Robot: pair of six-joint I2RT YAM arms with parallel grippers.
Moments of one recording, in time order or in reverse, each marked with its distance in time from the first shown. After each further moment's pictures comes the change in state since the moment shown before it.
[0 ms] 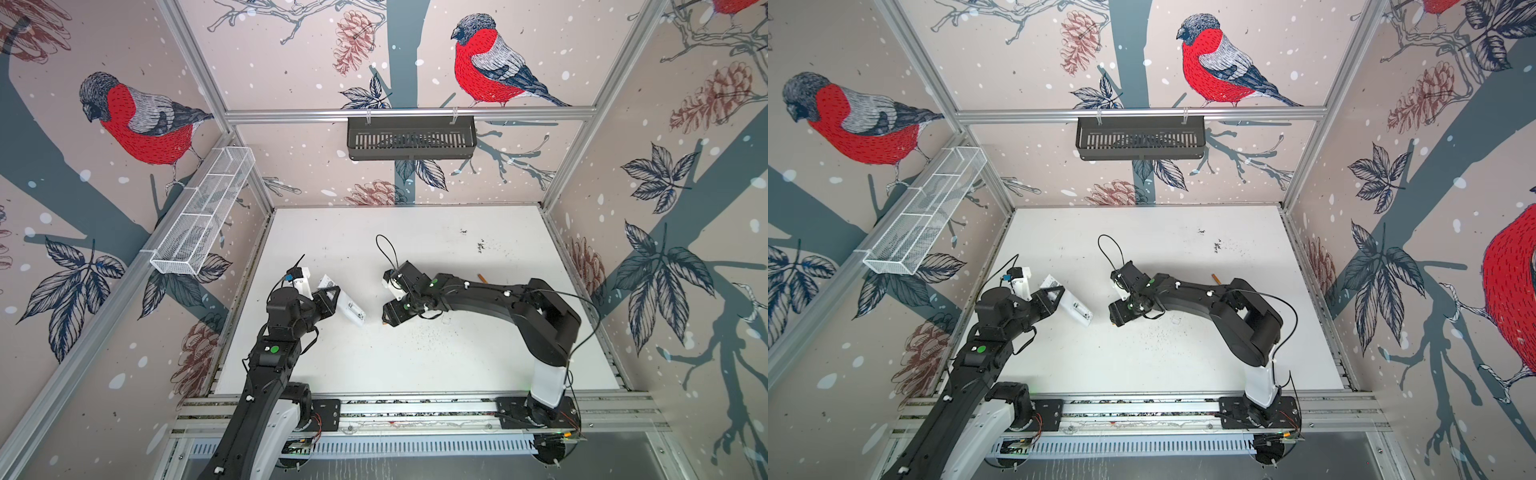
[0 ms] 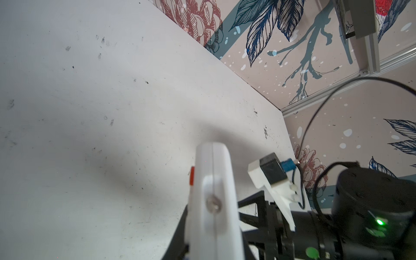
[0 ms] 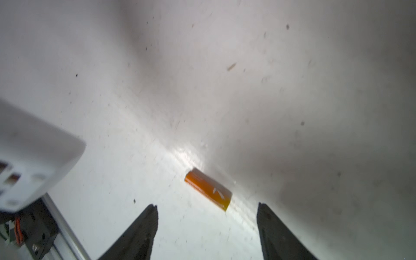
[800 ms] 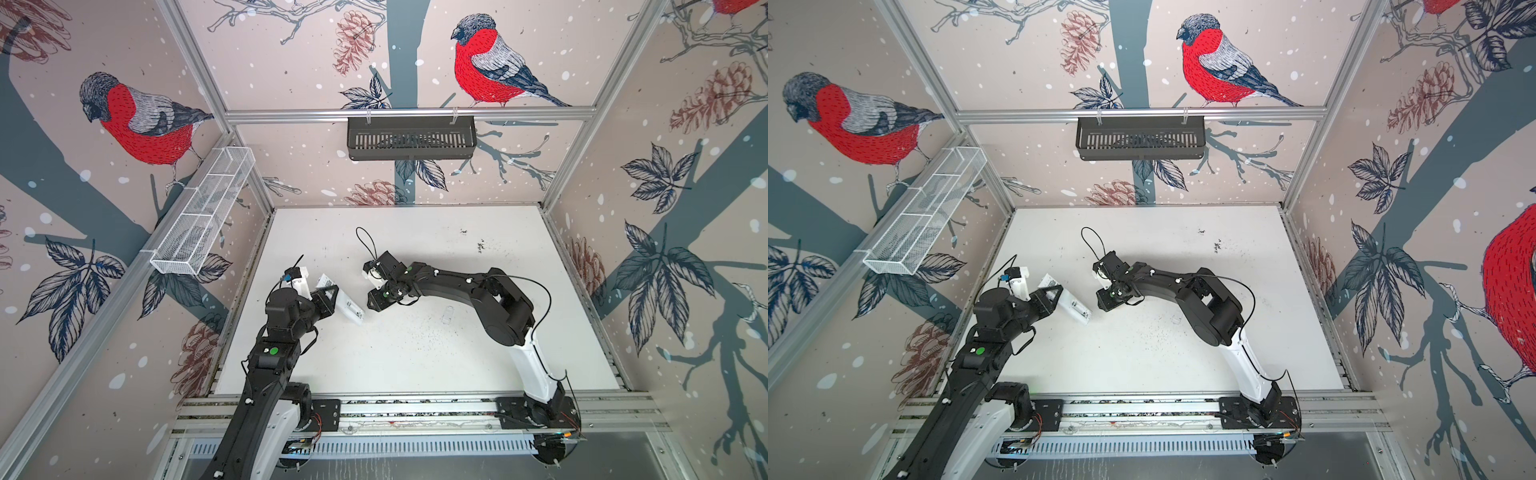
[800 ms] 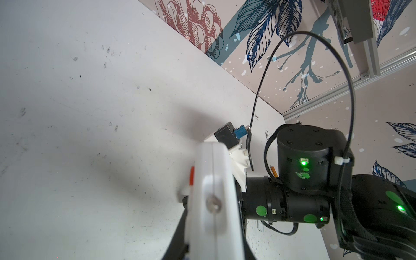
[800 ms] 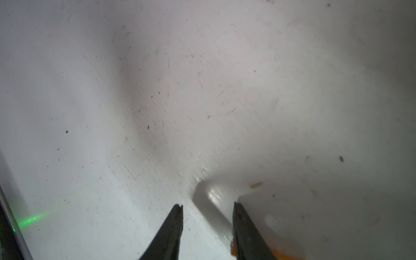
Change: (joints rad) left arm 0.001 -0.017 0.002 -0.002 -0.024 0.007; right arm 0.003 0.273 0.307 -0.053 -0.045 -0.072
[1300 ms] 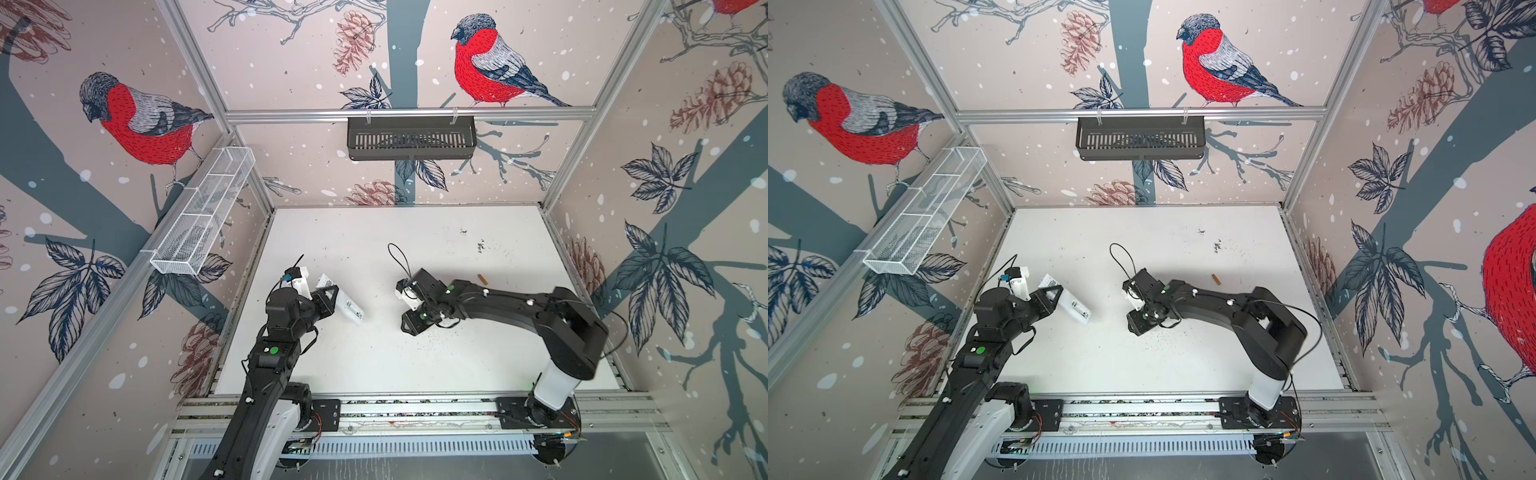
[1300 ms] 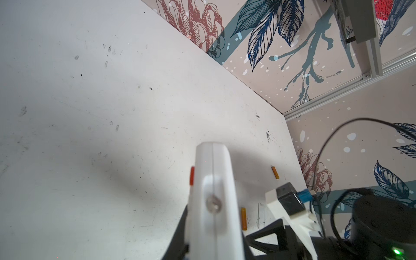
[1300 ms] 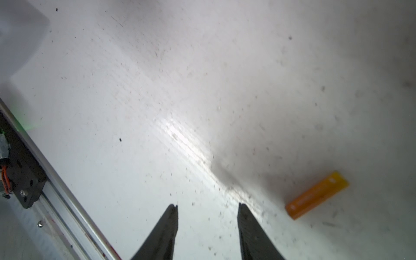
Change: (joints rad) left arm 0.002 0.009 0.000 0.000 0.000 0.000; right arm -0.004 -0.515 -0.571 0.001 0.033 0.054
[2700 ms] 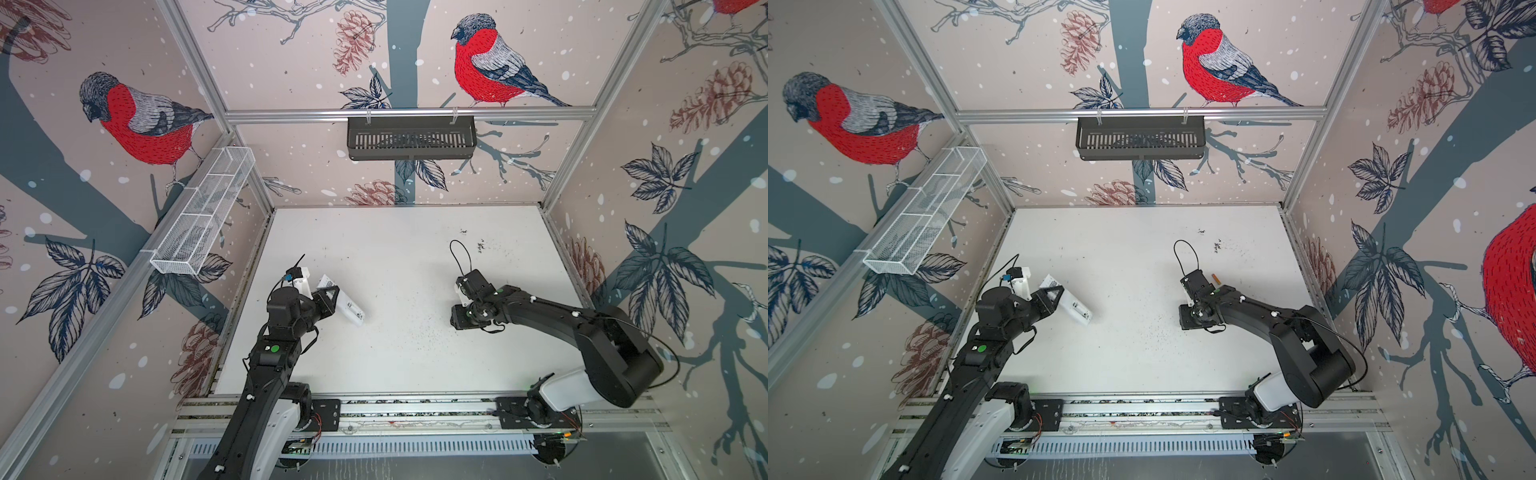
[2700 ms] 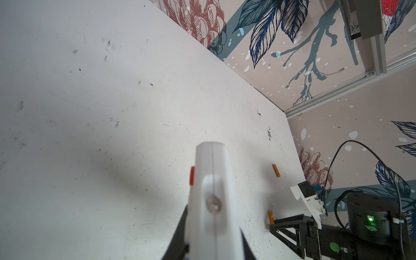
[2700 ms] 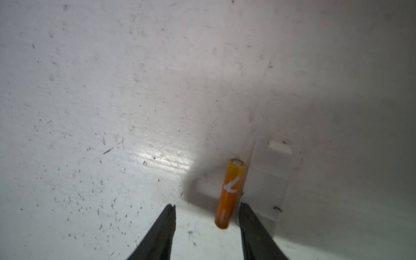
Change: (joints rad) left arm 0.000 0.015 -0.003 0.005 0.007 0.000; right arm -0.322 -0.198 -0.282 -0.016 0.132 0.092
